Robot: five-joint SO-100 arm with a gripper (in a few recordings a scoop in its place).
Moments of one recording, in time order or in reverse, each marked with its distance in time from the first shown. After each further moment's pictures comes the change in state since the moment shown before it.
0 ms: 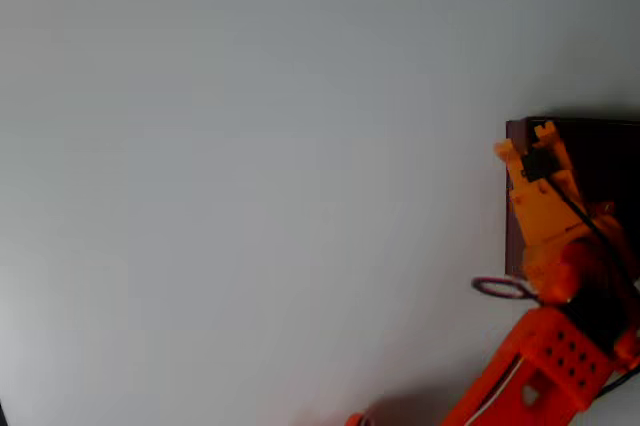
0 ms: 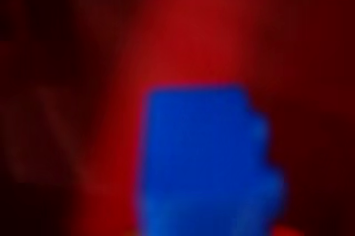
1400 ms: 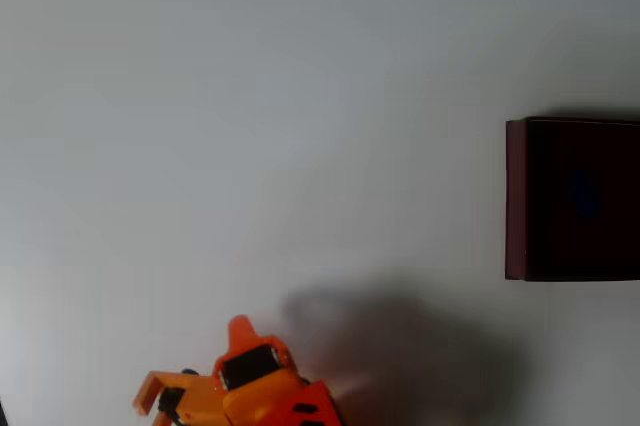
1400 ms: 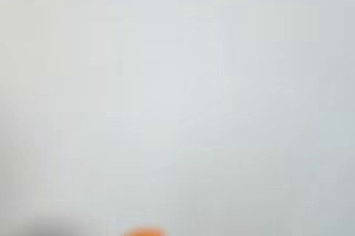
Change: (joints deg) arm -71.8 97.6 62.1 25.9 -13.6
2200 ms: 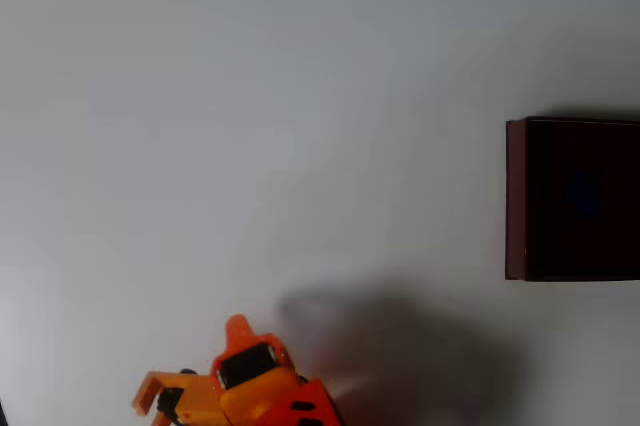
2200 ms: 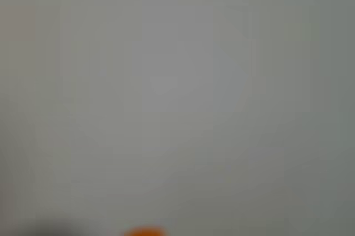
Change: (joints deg) arm -0.4 -0.1 0.7 -0.1 -0.3
